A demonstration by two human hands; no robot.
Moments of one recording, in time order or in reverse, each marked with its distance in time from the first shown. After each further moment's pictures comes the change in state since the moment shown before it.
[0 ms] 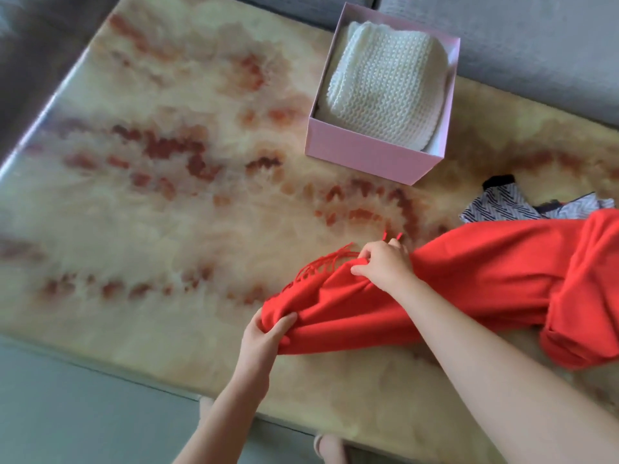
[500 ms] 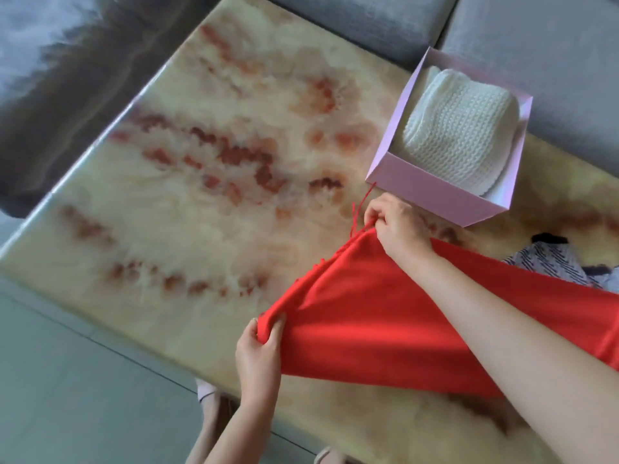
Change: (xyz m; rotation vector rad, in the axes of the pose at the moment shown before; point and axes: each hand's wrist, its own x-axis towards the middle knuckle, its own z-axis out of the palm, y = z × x) left_hand -0.003 0.024 -0.058 0.101 0.375 0.182; right_hand 0.027 -0.117 -0.057 0.169 0.293 -0.430
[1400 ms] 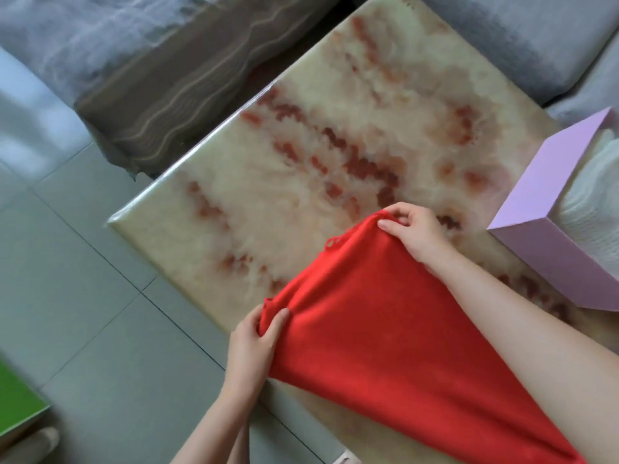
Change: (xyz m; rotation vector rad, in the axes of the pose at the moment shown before) left_hand 0.094 -0.002 -0.145 0.079 0.009 -0.006; right_hand 0.079 -0.133 0.108 0.388 -0.324 0.115
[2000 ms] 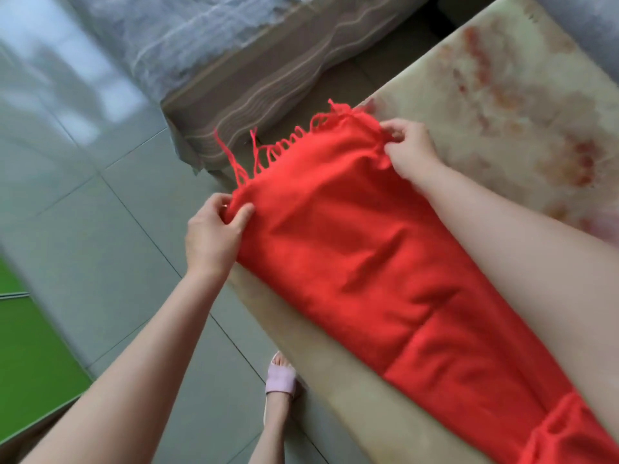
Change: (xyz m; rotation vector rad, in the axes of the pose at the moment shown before) left_hand 0.174 0.053 -0.154 0.171 0.378 0.115; right_hand 0.156 -0.151 0.123 -0.107 0.064 -0.188
